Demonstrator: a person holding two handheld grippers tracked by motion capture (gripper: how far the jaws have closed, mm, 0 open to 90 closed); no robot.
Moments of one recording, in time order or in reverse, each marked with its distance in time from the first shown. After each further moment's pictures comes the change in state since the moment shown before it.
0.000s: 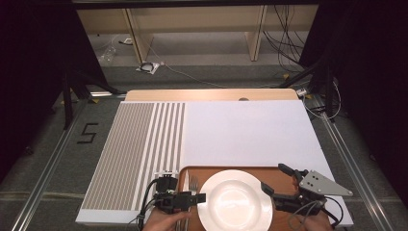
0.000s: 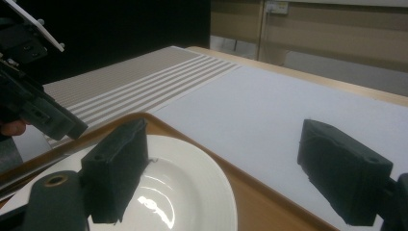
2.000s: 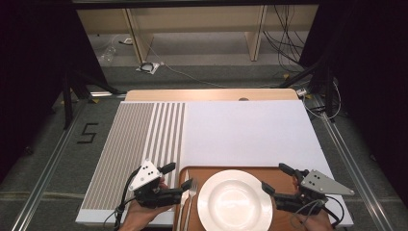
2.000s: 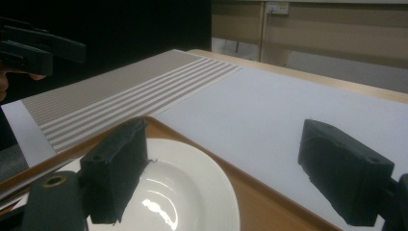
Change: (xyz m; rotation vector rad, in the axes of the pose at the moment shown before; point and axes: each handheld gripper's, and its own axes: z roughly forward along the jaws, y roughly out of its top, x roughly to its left) left arm 0.004 0.009 -0.047 -0.432 0.030 0.577; right arm -0.002 0.000 -0.001 -0.011 0.011 0.025
